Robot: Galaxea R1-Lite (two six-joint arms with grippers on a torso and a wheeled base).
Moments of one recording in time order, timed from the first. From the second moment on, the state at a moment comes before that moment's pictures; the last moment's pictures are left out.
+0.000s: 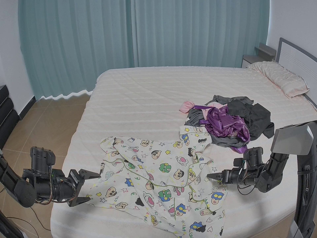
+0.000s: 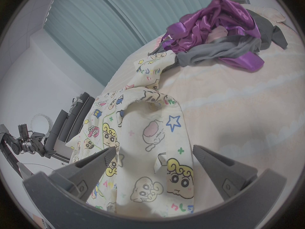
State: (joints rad) left arm -0.11 1.72 -0.27 -0.67 -0.42 -1.09; right arm 0.19 2.41 -0.61 -1.09 0.39 0.33
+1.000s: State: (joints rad) left arm -0.11 1.72 -0.27 -0.67 -0.42 -1.09; right arm 0.17 2.44 -0.63 -1.10 0.38 0.41
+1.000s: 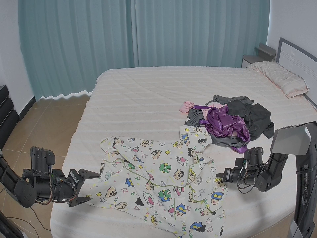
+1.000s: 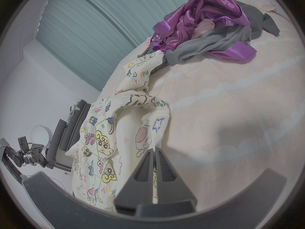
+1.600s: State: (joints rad) left arm -0.12 1.72 -0.27 -0.66 -0.41 -1.09; right arm 0.10 2.36 -0.50 -1.15 0.19 0.40
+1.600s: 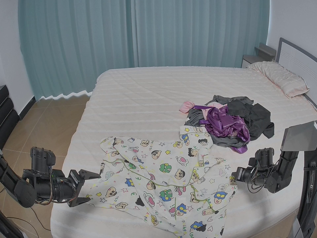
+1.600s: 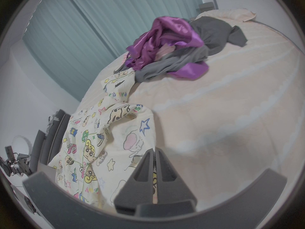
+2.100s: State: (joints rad) left arm -0.13 1.72 -0.26 -0.66 -0.41 -1.09; right arm 0.04 2.30 -0.40 -1.15 0.00 0.35
